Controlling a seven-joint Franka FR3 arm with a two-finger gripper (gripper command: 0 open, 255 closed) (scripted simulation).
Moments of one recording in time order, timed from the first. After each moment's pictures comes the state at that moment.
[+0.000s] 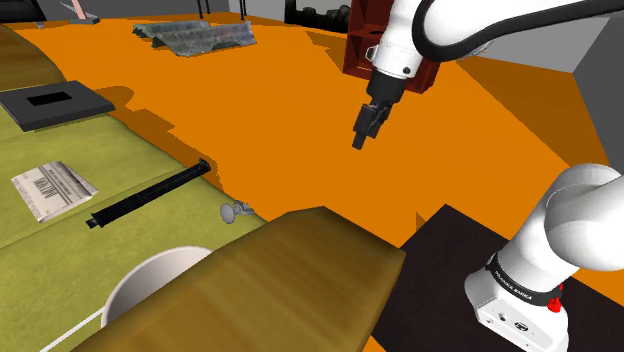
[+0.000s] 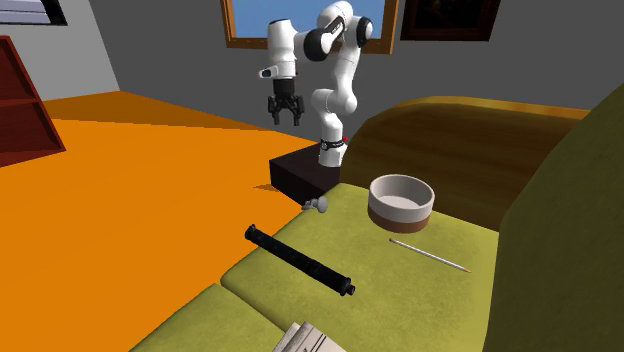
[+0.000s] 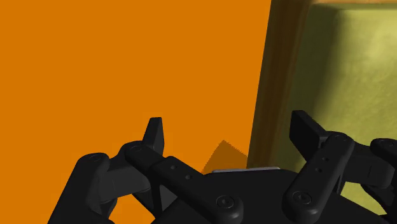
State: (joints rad) arm 0.11 -0.50 0.15 -2.45 0.22 2.06 -0.10
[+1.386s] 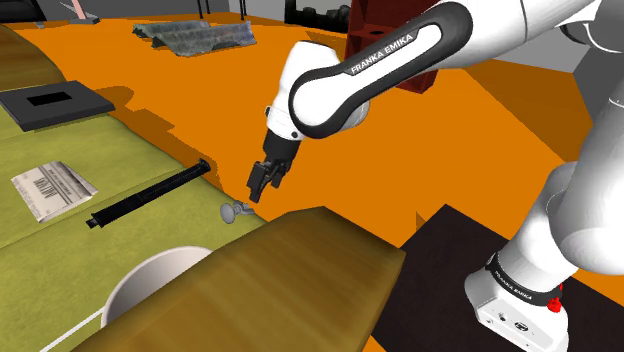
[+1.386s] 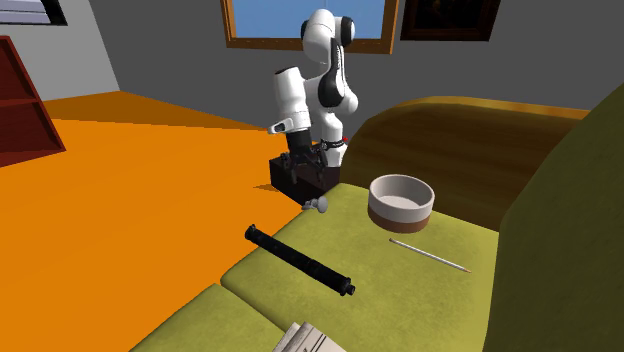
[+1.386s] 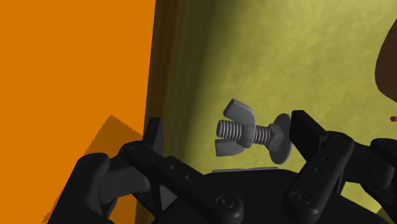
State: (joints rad) arm 0.27 0.15 0.31 -2.12 0.36 2.49 -0.10
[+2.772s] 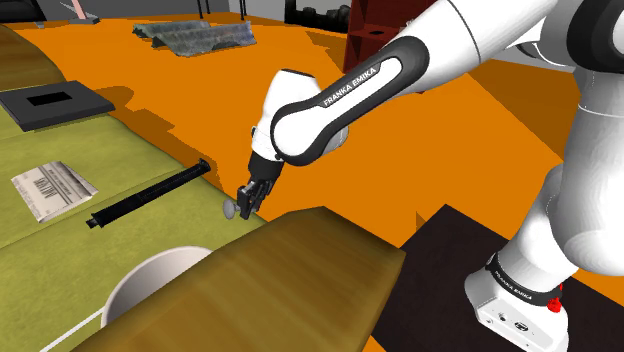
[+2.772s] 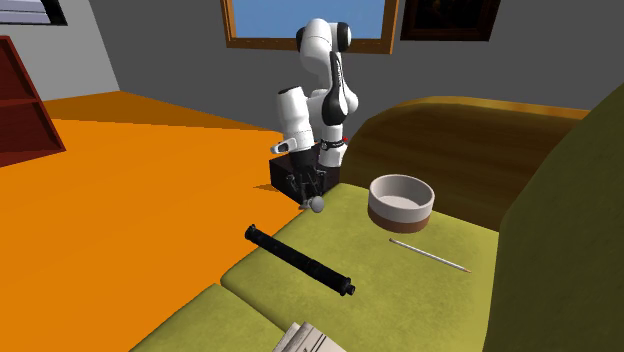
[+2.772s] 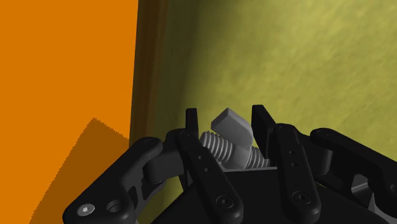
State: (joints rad) arm 0.31 0.31 0.31 -2.05 0.33 2.59 -0.07
